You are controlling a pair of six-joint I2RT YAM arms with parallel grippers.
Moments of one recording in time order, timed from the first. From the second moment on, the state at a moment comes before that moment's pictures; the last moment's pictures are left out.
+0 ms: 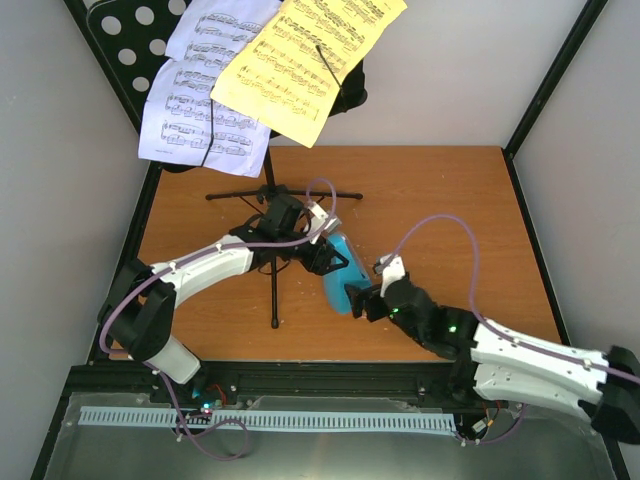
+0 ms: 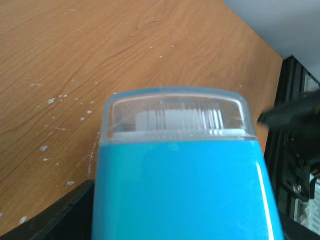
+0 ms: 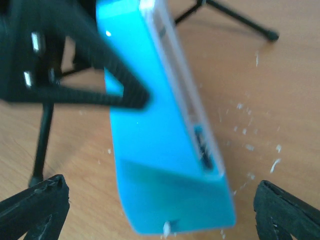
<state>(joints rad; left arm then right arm) -0.65 1.56 1.03 -0.23 0.59 -0.11 1.10 0.92 0.50 -0.20 0.44 0.49</state>
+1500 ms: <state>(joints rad) -0.62 1.10 0.96 -0.25 0.39 0.15 0.56 0.98 0.62 0.04 -0.65 0.16</state>
